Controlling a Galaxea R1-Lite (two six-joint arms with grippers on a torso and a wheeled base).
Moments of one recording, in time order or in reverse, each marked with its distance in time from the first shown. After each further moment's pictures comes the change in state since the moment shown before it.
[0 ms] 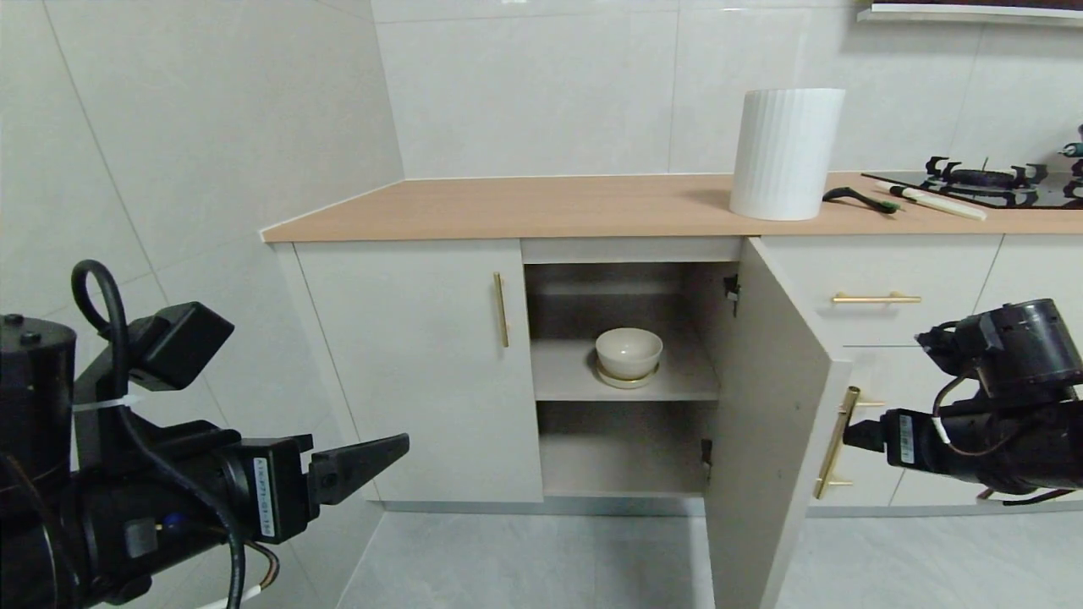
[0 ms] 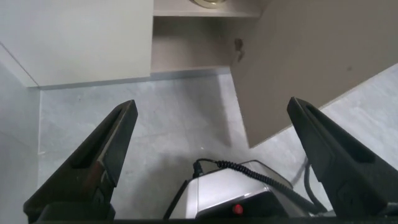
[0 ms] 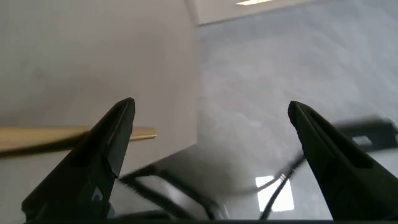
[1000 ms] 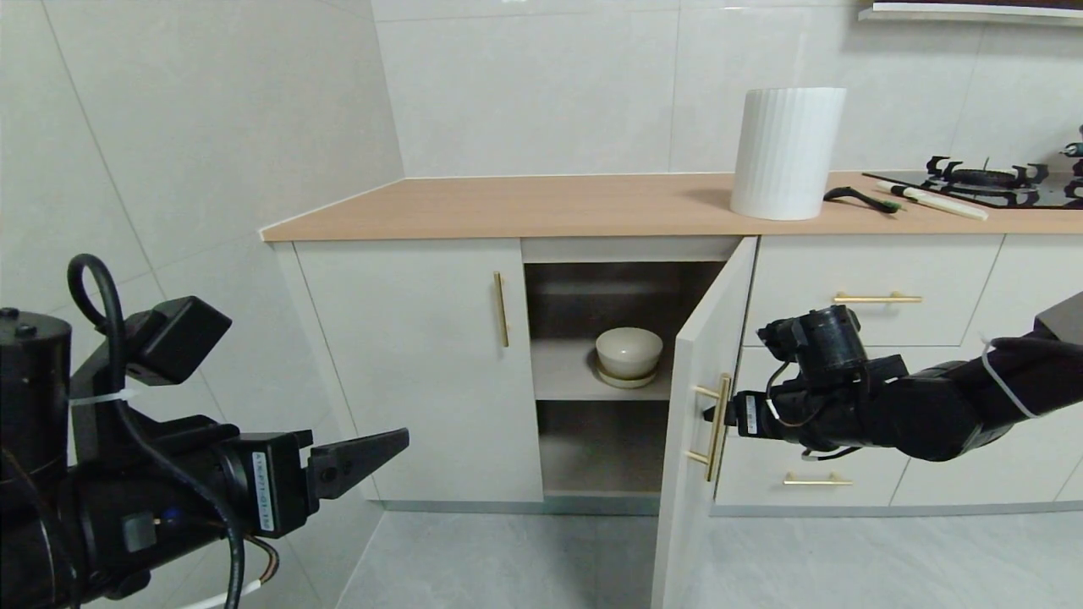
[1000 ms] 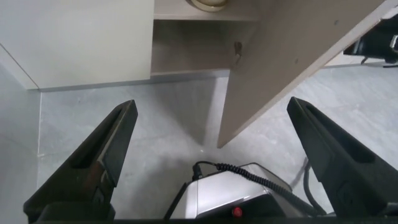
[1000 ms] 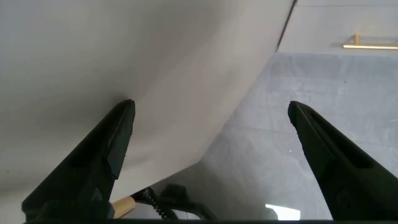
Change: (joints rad) left arm 0.006 0.001 -0.008 0.000 0.000 -0.001; right arm 0.148 0.406 -0.250 -0.220 0.079 0.001
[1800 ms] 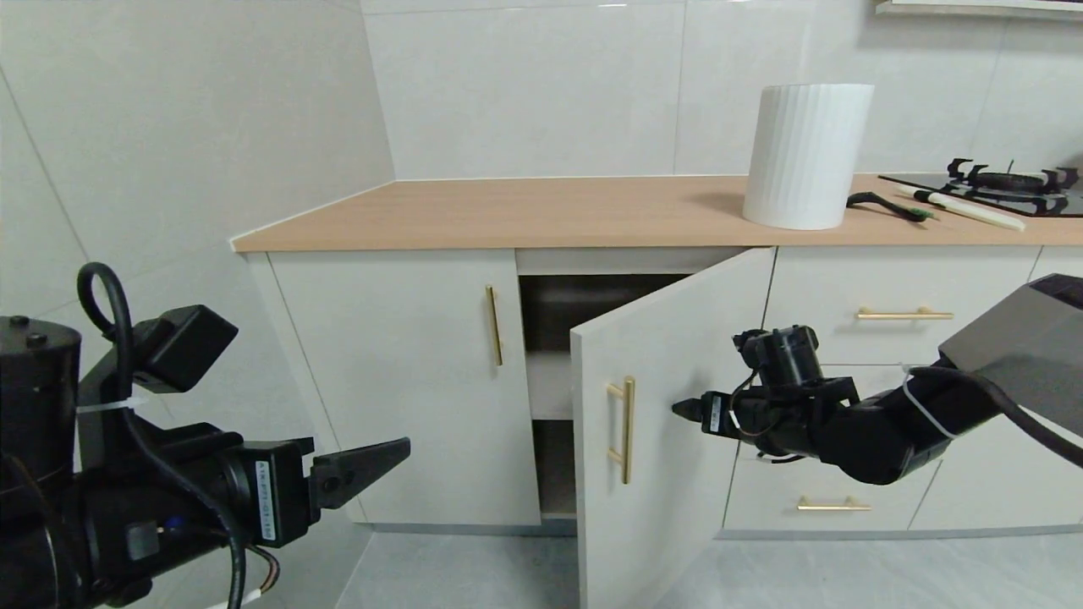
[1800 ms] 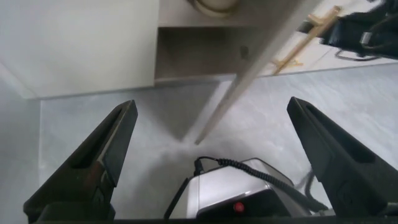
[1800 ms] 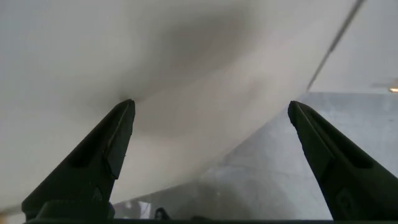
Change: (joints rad) left arm 0.000 0.003 0.007 0.011 -0.001 0.003; right arm 0.053 0.135 -0.011 -0.231 -0.012 0.123
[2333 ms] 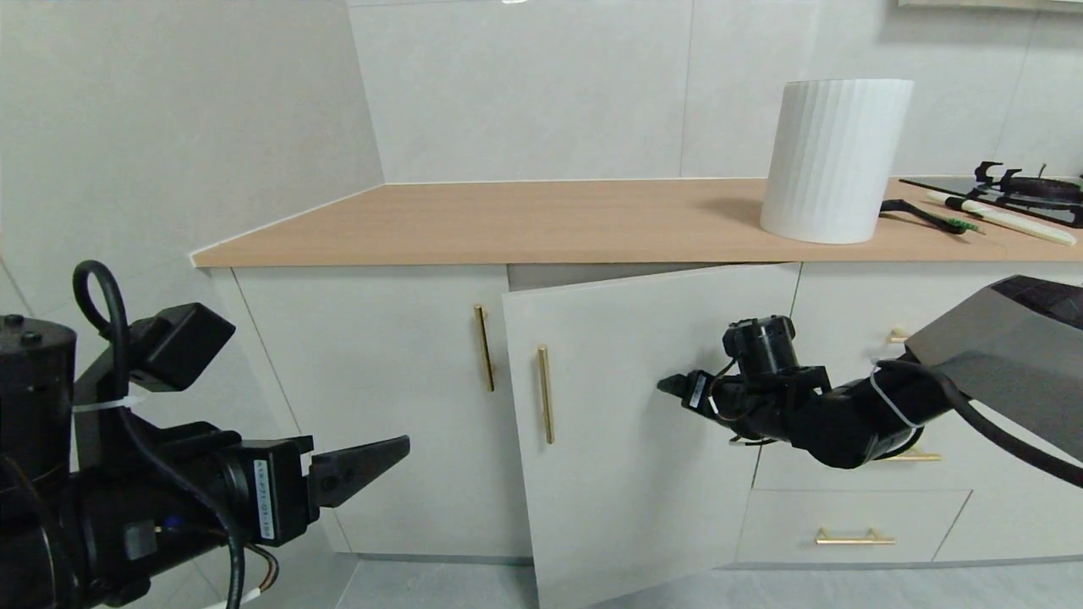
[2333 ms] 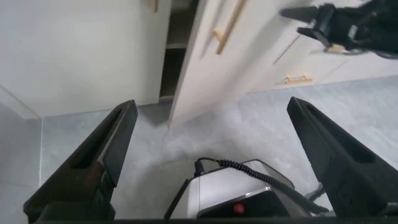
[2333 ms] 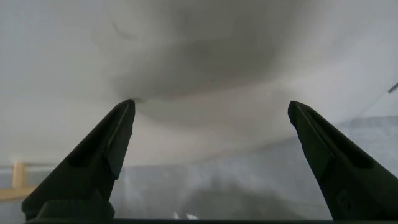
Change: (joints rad) left arm -0.001 -0.001 -0.002 -0.003 0.001 0.000; right arm 0.020 0.064 -0.123 0.004 -0.003 0.228
